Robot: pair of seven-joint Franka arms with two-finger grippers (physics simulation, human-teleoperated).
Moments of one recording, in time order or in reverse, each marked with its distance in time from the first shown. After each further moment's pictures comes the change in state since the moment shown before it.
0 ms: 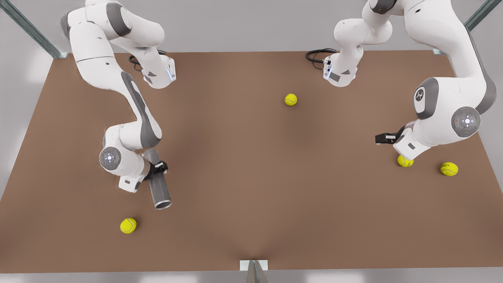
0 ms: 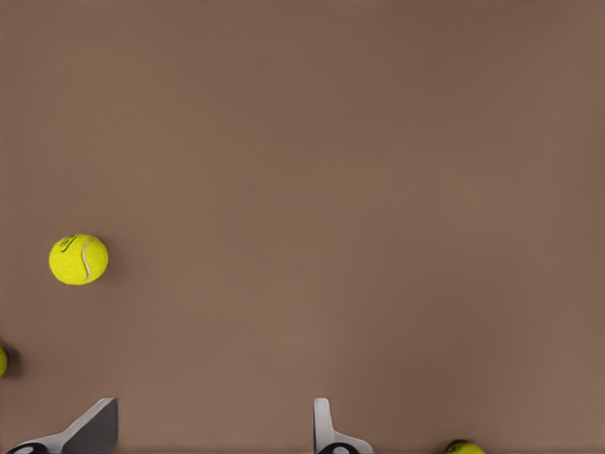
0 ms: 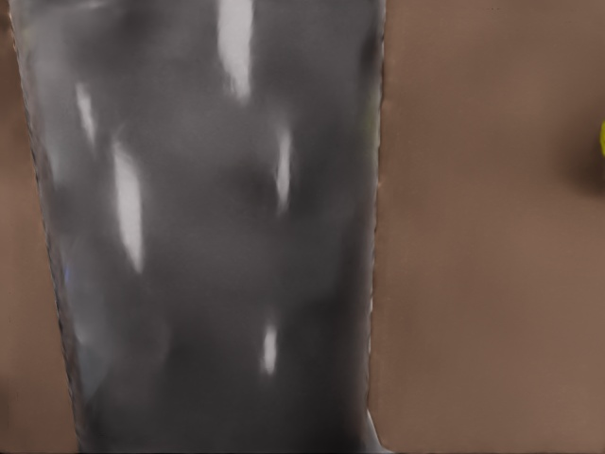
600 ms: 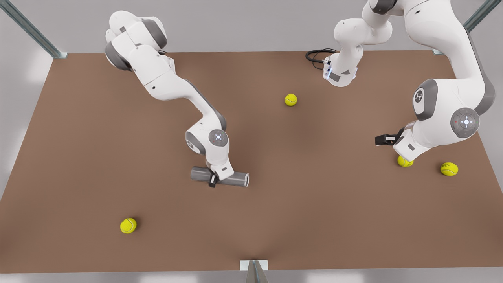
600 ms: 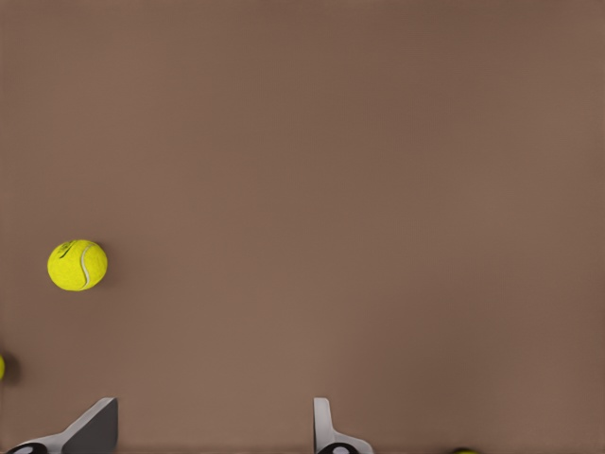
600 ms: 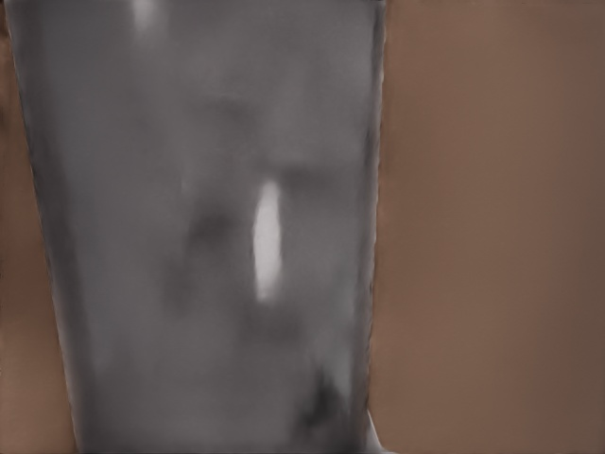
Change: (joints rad) left arm 0.001 0.001 0.001 -0.010 0.000 0.020 0.001; right arm 0.386 0.259 -0.006 0.136 -0.539 0.230 -0.177
